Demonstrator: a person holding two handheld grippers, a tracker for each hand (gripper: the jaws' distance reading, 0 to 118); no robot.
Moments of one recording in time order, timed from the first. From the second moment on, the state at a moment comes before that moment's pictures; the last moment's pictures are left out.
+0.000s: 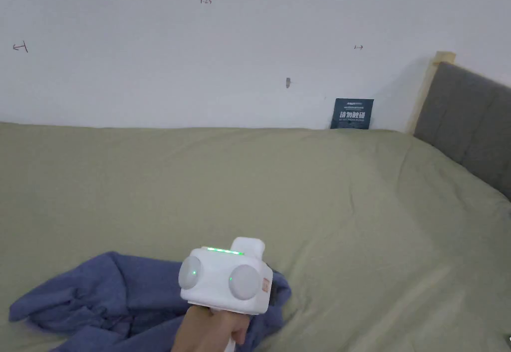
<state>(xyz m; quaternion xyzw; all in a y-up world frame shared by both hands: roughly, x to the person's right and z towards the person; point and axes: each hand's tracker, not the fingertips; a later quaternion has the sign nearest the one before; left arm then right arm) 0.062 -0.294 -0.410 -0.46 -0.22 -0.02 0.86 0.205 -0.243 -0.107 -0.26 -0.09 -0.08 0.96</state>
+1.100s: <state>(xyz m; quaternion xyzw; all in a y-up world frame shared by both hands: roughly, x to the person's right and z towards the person) -0.272 -0.127 -0.061 -0.12 0.10 -0.01 0.99 0.109 -0.160 -0.093 -0.11 0.00 -0.01 0.99</state>
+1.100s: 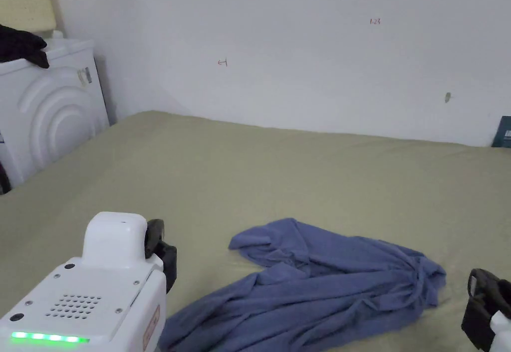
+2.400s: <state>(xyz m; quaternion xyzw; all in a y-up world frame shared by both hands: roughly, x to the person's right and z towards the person) -0.353 -0.319 -0.225 -0.50 0.04 0.01 0.87 0.143 -0.251 -0.267 -0.30 -0.03 -0.01 0.95</state>
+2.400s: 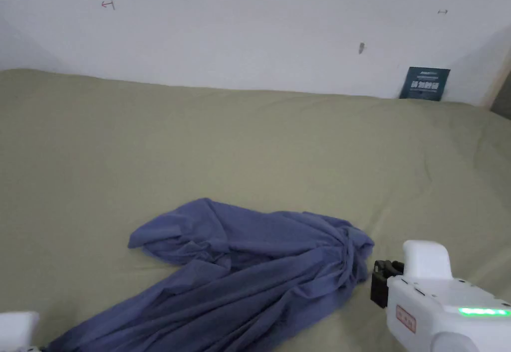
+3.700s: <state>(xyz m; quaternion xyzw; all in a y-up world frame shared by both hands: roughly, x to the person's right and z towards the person) -0.366 -0.160 -0.251 -0.36 0.08 -0.01 0.93 0.244 -0.095 -0.353 -0.30 0.03 -0.04 0.95</state>
